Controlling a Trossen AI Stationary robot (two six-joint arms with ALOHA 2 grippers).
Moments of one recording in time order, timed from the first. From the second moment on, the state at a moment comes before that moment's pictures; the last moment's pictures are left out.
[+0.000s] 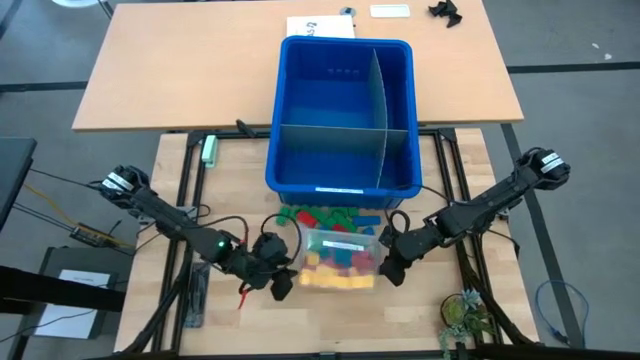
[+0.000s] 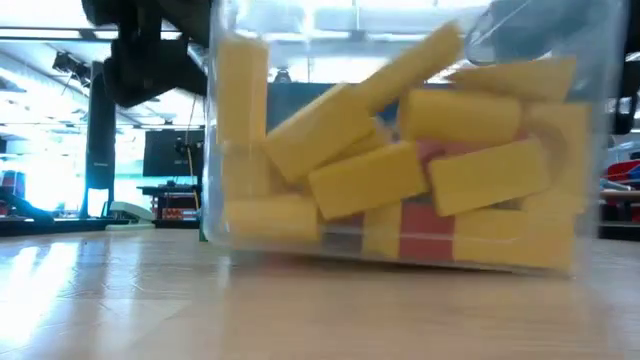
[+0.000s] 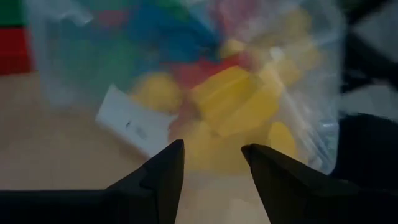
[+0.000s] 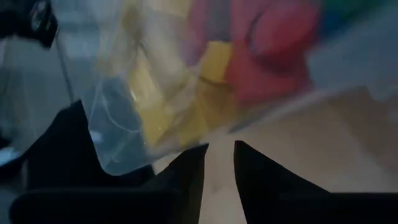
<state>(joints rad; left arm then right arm) -0.53 1.47 0.92 -0.17 -0.43 -0.98 0.45 1.24 0.71 -0.23 -0.05 1.16</state>
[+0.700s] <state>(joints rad) -0.53 1.46 0.92 0.03 -0.40 -1.02 0.38 1.19 0.70 -0.21 -0.32 1.19</state>
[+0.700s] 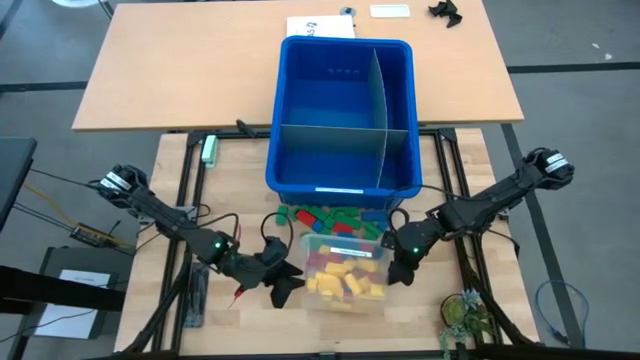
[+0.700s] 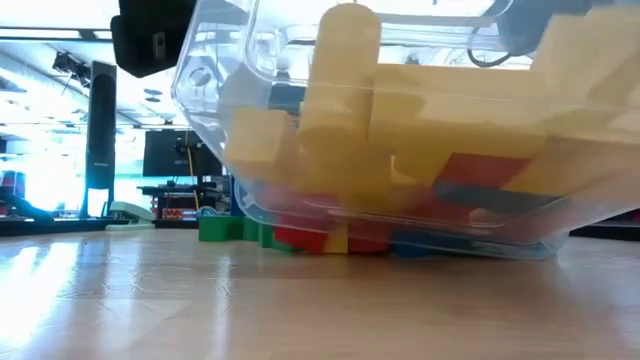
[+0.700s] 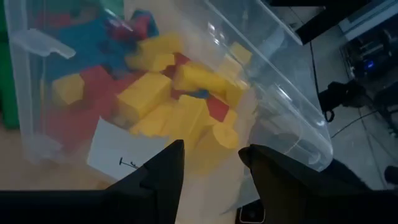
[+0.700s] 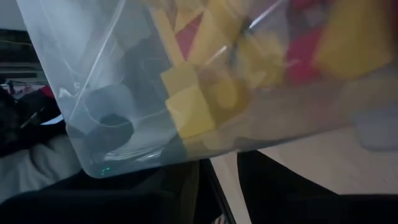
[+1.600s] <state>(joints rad) -0.50 1.46 0.92 0.23 -0.63 -0.99 0.34 1.20 0.71 -0.22 -0.58 1.13</state>
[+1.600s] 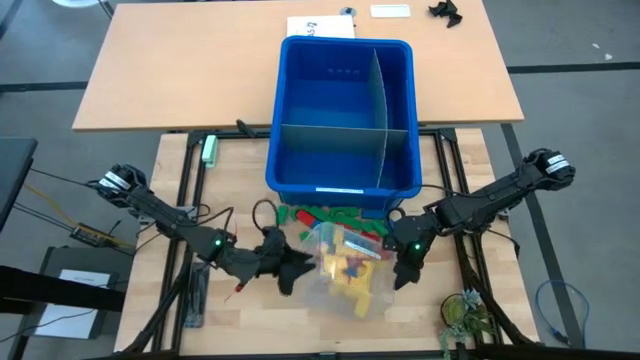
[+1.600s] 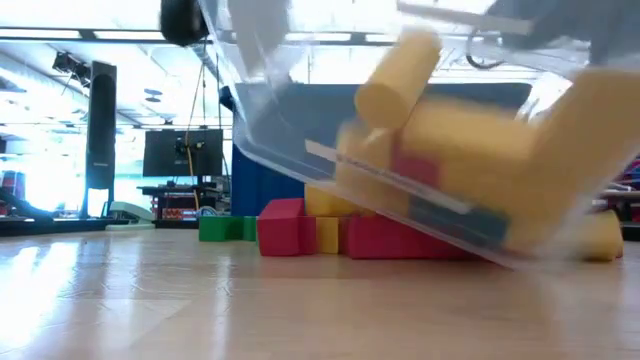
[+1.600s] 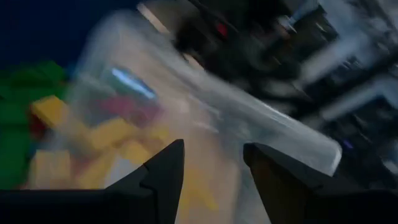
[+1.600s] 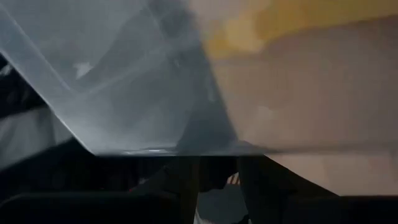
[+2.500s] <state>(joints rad) -0.53 1.46 0.92 0.19 -0.59 -0.78 0.38 1.20 0.70 -0.21 -0.42 1.08</state>
